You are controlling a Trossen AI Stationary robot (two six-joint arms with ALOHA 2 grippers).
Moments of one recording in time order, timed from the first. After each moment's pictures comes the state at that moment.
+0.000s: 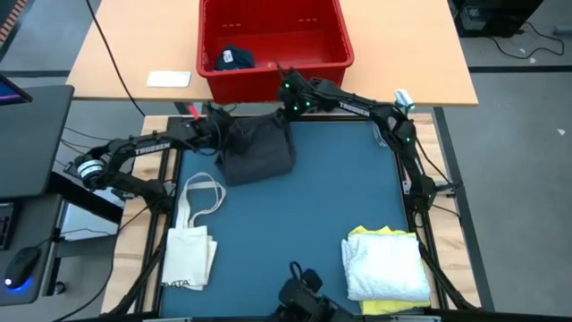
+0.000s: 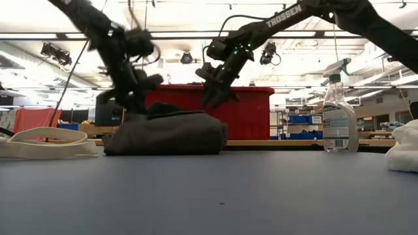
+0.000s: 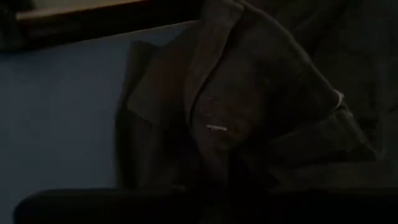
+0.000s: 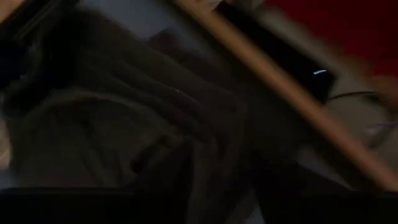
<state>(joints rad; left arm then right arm) 0.64 1.32 0.82 -0.45 -0.18 -0.61 -0.60 2.21 2.02 -0.72 -0.16 0.24</state>
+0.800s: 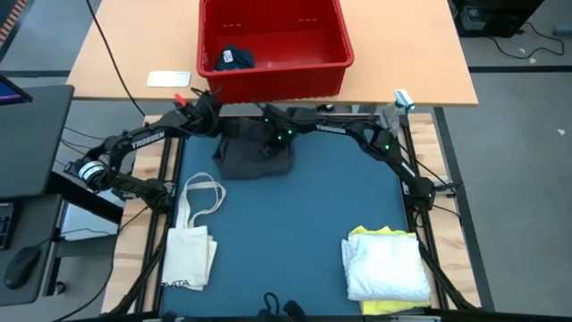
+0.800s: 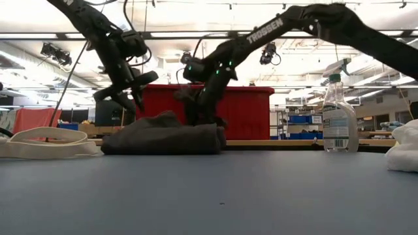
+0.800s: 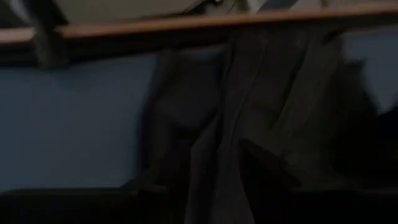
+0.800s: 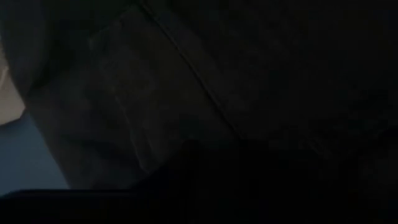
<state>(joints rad) 0.82 1.32 0.91 -0.53 -0.06 -0.57 -0.44 2.39 2.05 -0.76 -0.24 0.39</state>
